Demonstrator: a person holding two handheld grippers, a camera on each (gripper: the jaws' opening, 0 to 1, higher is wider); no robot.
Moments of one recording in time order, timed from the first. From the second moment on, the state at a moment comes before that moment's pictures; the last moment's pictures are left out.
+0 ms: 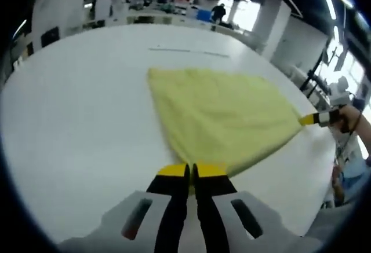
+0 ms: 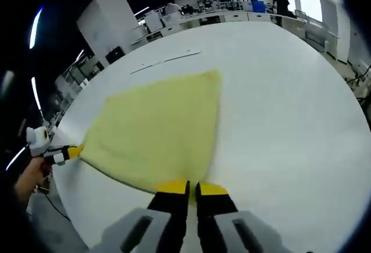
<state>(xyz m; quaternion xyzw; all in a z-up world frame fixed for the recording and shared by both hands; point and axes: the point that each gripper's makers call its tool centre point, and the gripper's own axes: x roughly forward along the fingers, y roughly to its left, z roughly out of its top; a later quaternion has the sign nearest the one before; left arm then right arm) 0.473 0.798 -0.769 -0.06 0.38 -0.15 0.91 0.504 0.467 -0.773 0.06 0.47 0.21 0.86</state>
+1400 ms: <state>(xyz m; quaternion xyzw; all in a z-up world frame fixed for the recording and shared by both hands) 0.433 0.803 -0.764 -0.01 0.39 -0.15 0.91 0.476 0.460 -0.770 0.02 0.46 0.21 0.86</state>
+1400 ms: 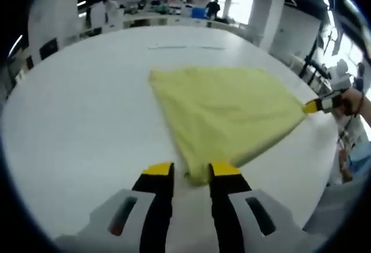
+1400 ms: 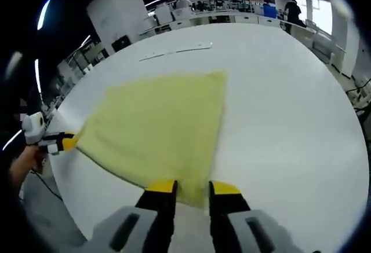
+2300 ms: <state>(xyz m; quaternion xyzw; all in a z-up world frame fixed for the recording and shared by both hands) 0.386 0.785 -0.662 -0.05 0.30 -0.17 0.94 0.421 0.483 -0.656 -0.05 0.36 0.30 0.88</state>
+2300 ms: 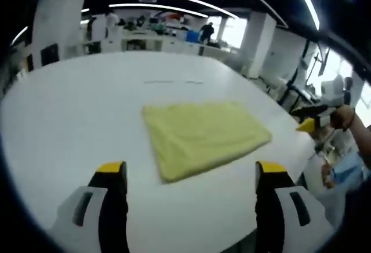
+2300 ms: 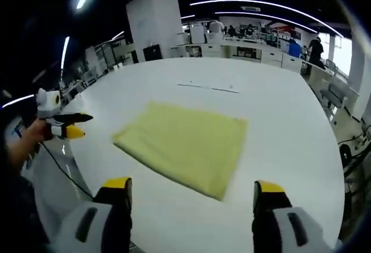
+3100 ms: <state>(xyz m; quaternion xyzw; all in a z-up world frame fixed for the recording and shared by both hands) 0.330 0.775 -0.615 -0.06 0.23 -0.17 0.95 0.359 0.490 -0.638 -0.03 0.32 0.29 0.90</state>
